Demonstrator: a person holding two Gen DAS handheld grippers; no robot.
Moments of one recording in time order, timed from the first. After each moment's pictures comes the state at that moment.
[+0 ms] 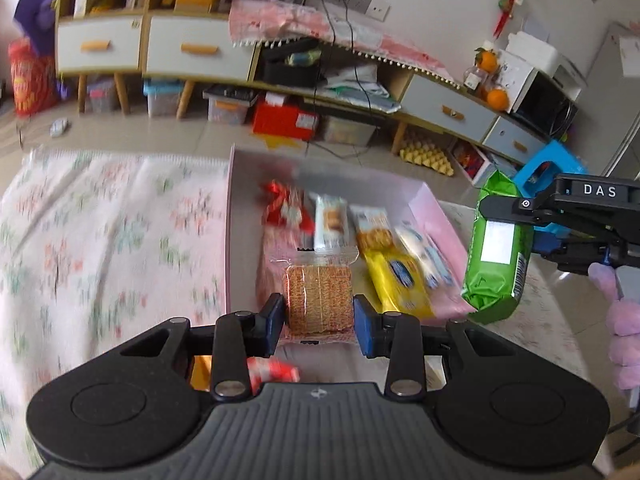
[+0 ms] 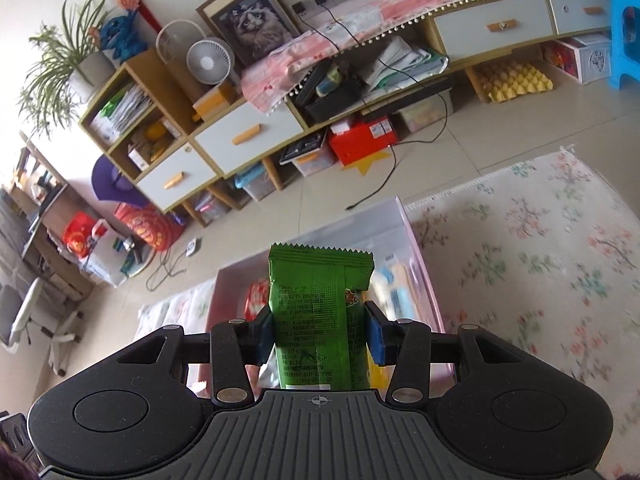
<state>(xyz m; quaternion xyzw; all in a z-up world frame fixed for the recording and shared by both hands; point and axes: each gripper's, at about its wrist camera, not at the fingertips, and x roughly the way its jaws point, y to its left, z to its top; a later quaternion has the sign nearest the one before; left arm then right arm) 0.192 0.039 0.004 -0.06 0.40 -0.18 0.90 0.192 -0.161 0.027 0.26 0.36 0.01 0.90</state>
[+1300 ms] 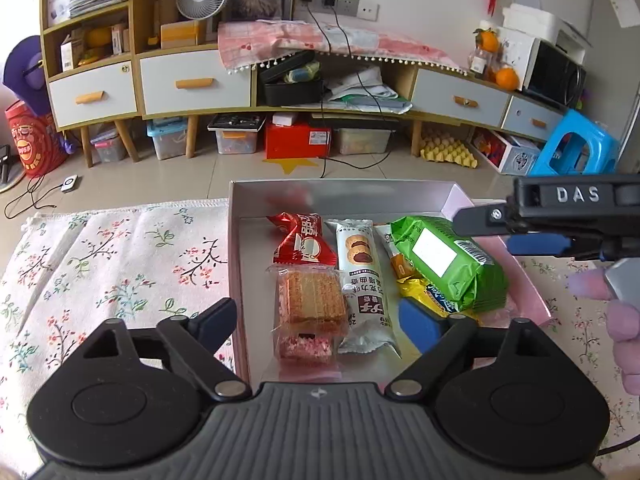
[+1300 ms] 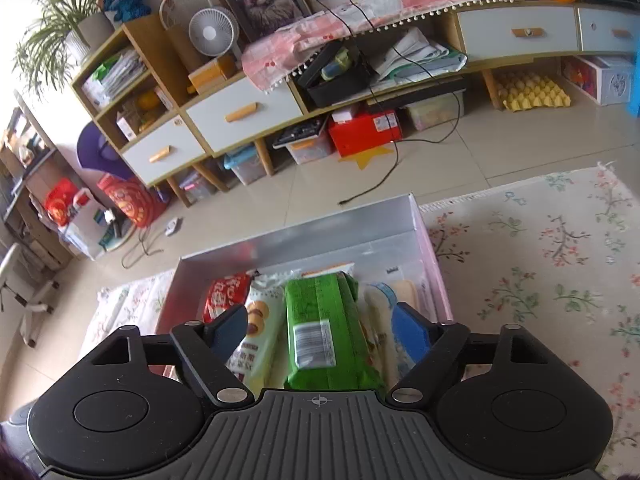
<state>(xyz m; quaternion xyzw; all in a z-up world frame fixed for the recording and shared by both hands) 0.206 0.026 0.001 0.02 0.37 -0.17 0.91 0.226 -0.144 -0.003 0.19 0.38 0.02 0.90</state>
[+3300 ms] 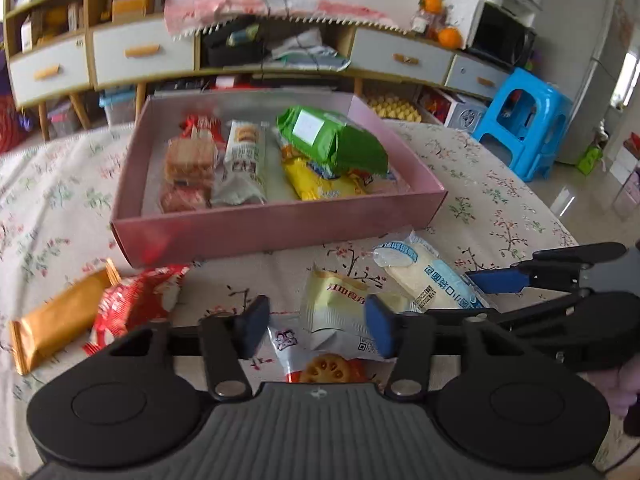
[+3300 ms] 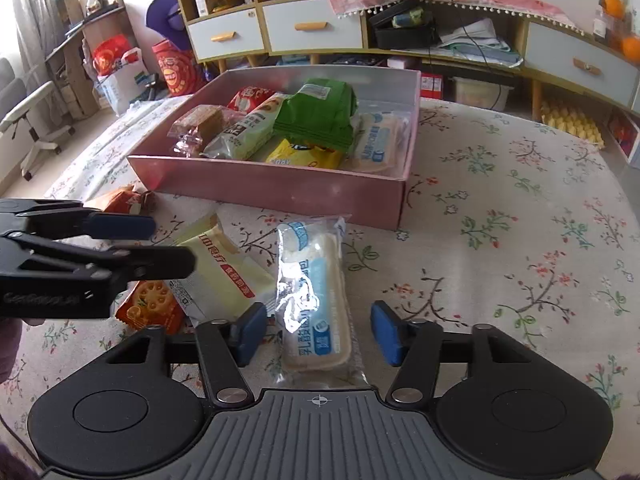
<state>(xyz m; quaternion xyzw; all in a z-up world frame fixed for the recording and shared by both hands) 0.129 -0.018 -0.043 0.02 0.41 -0.22 0.88 0.096 -0.143 -0.063 0.01 0.43 0.11 0.90</state>
